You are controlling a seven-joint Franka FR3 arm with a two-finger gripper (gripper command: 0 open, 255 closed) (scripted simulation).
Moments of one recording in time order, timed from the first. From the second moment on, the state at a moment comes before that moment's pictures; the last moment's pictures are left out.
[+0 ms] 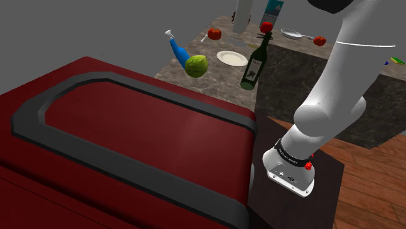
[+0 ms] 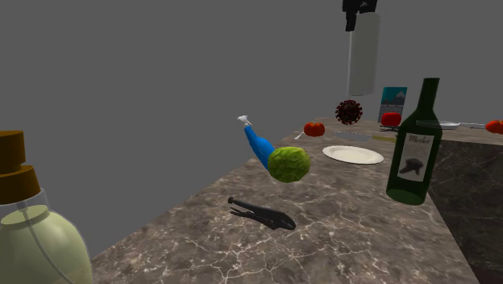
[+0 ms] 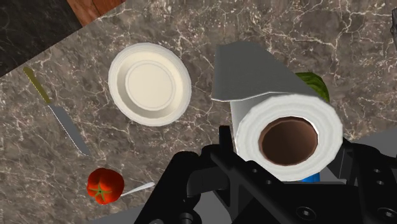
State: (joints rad) arm -0.35 0.29 -0.14 -1.04 0.02 1.40 -0.49
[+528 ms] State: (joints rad) arm -0.35 0.23 -0.14 -1.22 0.01 1.53 -0.49
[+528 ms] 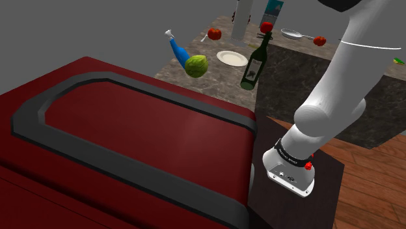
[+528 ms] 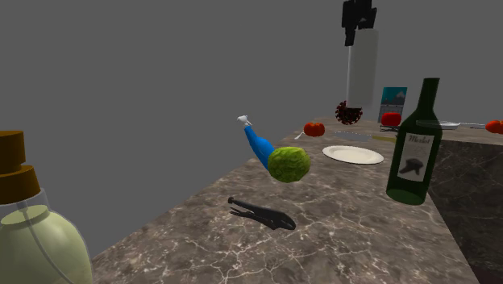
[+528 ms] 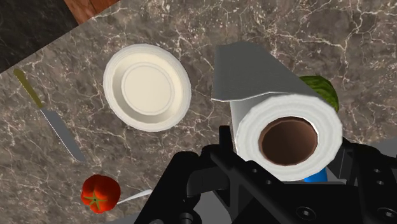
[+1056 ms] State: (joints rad) arm -0.34 0.19 -0.14 -1.40 0.00 1.66 -0.49
